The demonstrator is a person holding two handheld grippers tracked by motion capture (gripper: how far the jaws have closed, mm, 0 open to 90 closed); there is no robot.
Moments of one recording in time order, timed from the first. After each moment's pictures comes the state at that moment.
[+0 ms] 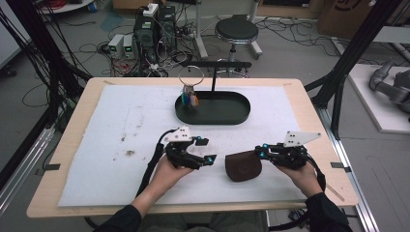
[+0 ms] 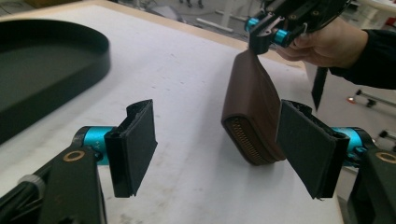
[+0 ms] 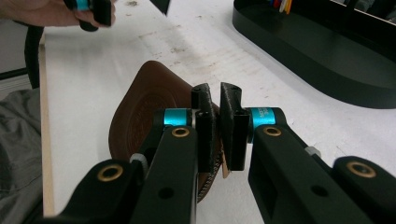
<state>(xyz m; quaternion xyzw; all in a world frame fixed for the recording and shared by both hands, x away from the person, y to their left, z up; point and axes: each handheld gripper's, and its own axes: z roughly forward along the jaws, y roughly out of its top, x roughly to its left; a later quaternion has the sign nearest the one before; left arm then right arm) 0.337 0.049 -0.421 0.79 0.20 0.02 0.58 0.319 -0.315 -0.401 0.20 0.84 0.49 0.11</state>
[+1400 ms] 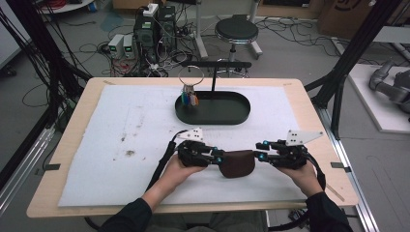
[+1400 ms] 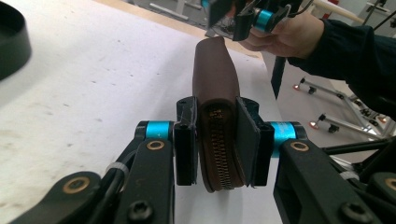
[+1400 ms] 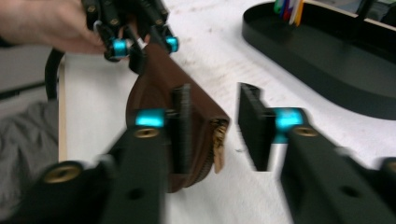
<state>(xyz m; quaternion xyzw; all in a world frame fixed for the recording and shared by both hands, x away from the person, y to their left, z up) 0.347 0.032 -0.427 0.80 0.15 -0.06 0.58 0.322 -0.317 -0.401 0.20 0.82 0.52 0.09</state>
